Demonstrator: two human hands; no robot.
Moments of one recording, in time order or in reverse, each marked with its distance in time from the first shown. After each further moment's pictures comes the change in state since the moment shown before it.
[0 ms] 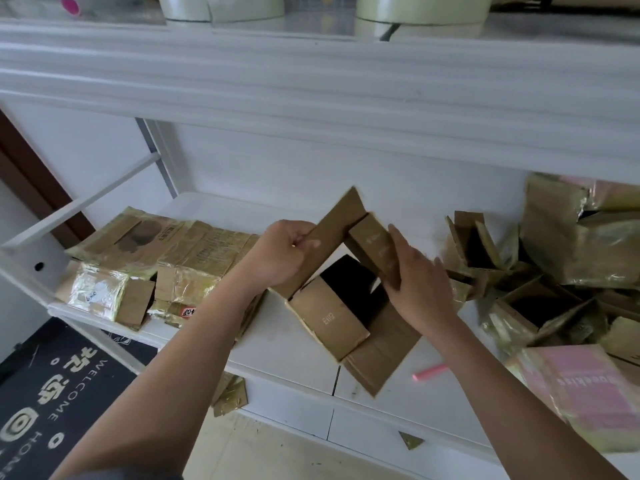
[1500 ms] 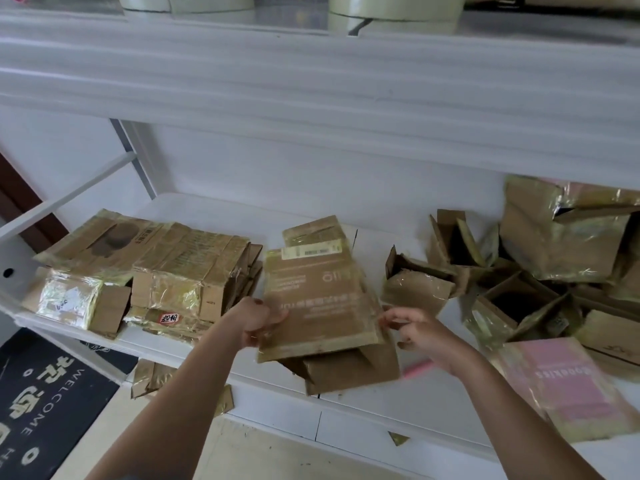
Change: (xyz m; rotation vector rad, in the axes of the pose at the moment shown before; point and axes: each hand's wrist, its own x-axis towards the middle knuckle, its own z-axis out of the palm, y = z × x) left_hand -0.011 -0.108 0.050 -0.402 -0.093 -0.879; right_hand -0.040 0.064 0.033 0.898 -0.598 0.432
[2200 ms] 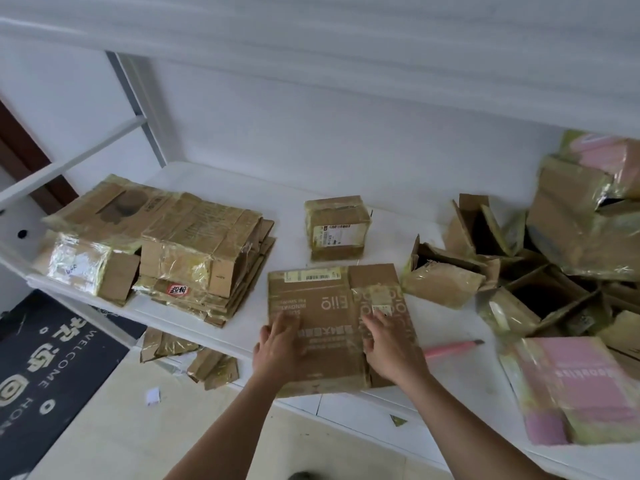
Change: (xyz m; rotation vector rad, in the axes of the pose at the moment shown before) left_hand 0.029 -0.107 0.062 0.812 0.184 0.301; right_hand 0.042 0.056 0.084 -0.887 0.140 -0.044
